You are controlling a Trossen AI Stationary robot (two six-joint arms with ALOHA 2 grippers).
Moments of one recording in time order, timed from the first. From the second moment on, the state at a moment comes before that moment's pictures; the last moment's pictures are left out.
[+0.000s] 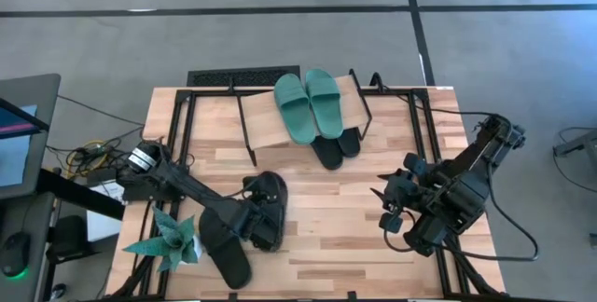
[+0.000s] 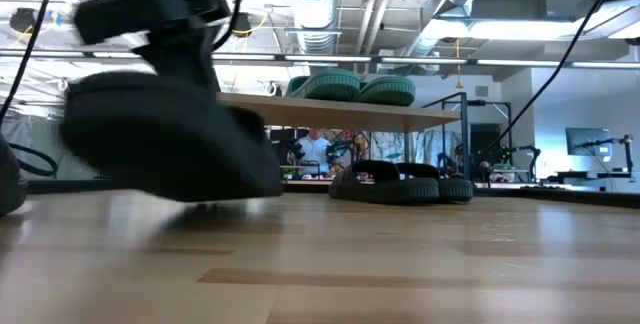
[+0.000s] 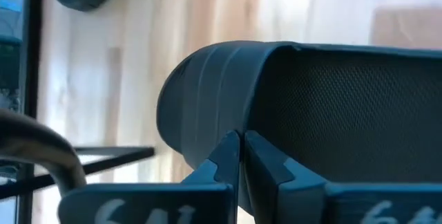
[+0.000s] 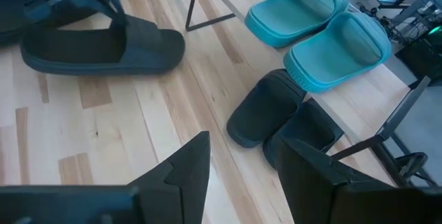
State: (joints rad) left arm -0.49 1.85 1.37 -1.04 -0.60 -0.54; right arm 0.82 1.43 1.48 -1.49 0.89 1.02
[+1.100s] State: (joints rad) left arm -0.34 1.93 1.40 -0.74 -0.55 -0.32; right arm 0.82 1.43 1.48 -1.51 0.89 1.03
